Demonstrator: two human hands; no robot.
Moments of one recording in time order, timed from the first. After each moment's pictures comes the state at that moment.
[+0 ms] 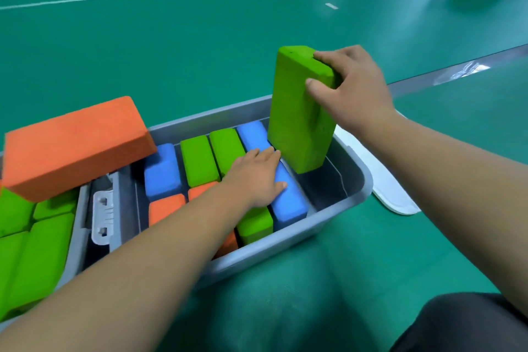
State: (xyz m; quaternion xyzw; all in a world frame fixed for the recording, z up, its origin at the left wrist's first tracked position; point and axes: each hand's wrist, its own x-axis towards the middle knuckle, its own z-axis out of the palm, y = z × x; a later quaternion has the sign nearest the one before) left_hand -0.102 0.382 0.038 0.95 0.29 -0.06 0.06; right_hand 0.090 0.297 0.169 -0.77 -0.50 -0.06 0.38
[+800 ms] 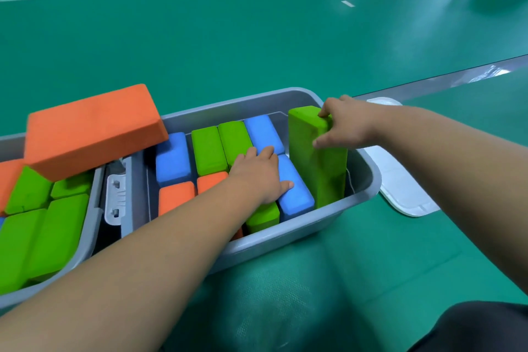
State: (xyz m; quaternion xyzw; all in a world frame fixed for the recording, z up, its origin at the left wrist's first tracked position) left_hand -0.108 0.372 0.039 0.93 0.35 -0.14 0.02; right_hand 0.084 0.292 0.155 -0.83 -0.53 0.13 -0.03
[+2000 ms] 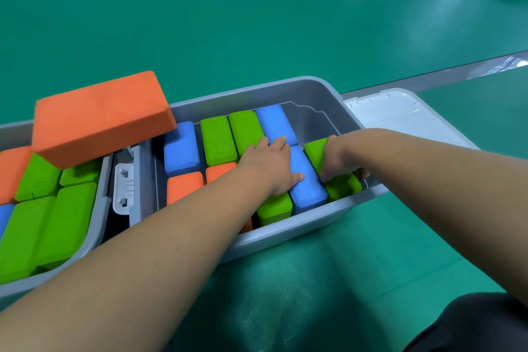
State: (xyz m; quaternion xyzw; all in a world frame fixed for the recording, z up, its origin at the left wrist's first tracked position) left_hand -0.106 0.376 0.040 0.93 0.34 -0.14 0.03; right_hand 0.044 0.307 0.098 -0.81 -0.47 0.23 -0.26
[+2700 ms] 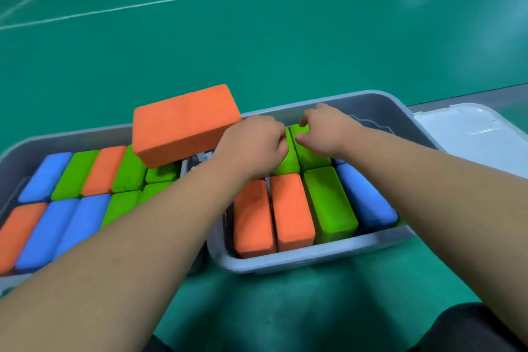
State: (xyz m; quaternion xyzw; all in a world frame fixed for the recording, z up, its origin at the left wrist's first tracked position) left_hand -0.234 0.433 0.128 0.93 0.37 0.06 -0.04; right_hand -0.053 0.410 0.112 -0.76 -0.64 0.10 0.06
